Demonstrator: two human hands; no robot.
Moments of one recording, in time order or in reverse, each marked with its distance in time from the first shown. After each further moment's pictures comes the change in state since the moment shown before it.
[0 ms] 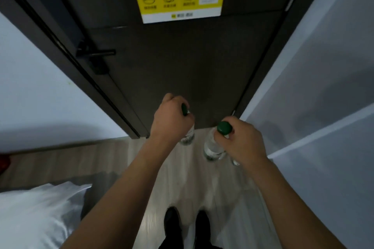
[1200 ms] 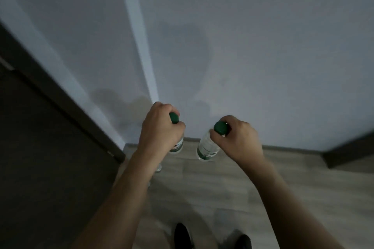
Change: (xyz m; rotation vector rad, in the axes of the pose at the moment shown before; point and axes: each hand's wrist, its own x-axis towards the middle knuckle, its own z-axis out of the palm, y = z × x) left_hand -0.066 0.222 0.121 -0.114 -0.694 0.971; right_hand -0.218 0.034 -0.103 -0.215 0.855 1.066
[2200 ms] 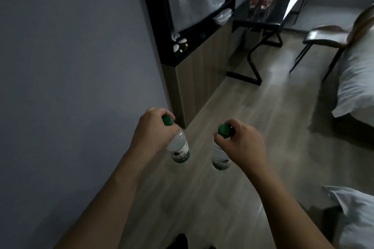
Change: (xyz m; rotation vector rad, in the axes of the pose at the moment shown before) left_hand -0.268 0.475 0.328 -0.069 -0.693 0.890; right_hand -0.356 0.390 -0.330 -0.165 0.754 0.887
